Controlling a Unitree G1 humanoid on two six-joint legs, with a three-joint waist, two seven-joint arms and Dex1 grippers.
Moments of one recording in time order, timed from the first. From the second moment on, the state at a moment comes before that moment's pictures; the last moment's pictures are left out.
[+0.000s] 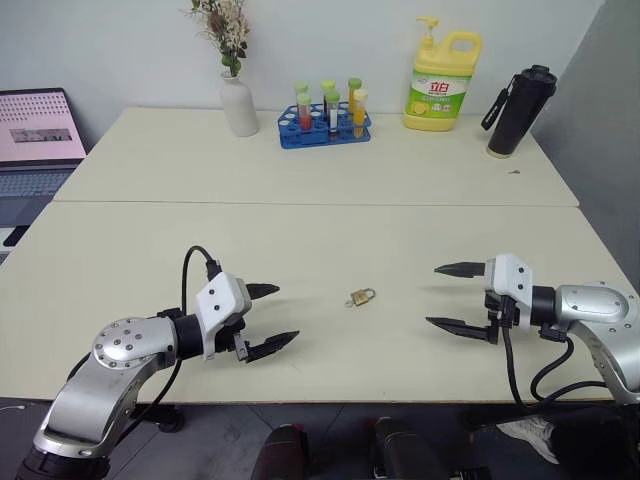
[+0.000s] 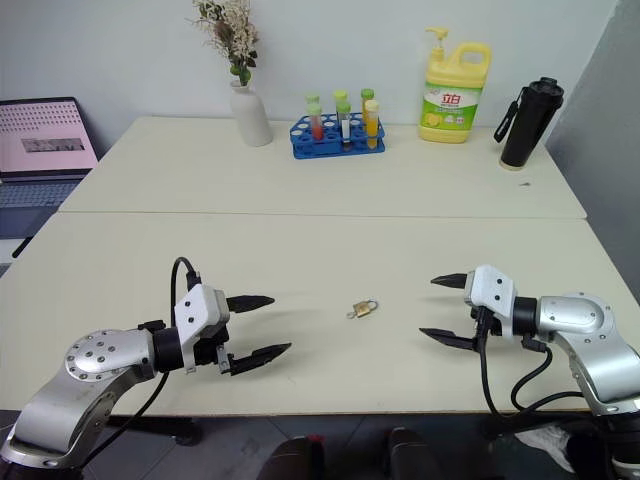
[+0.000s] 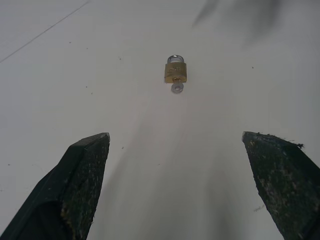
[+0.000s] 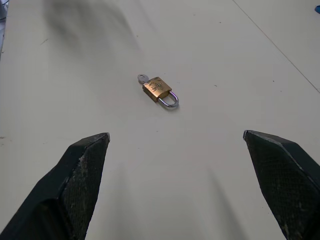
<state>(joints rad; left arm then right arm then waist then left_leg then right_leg) 0.02 0.78 0.05 -0.45 -0.40 0.39 -0.91 -0.17 -0.84 0.02 -0.24 0.34 0.20 1.09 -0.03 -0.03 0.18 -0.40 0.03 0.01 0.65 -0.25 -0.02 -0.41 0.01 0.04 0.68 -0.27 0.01</state>
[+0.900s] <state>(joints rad) 0.05 0.81 0.05 -0.47 -0.36 0.36 -0.95 -0.75 -0.59 0.38 0.34 0.11 0.02 1.40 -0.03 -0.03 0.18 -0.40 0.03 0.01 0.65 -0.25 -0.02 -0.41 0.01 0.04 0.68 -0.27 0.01</state>
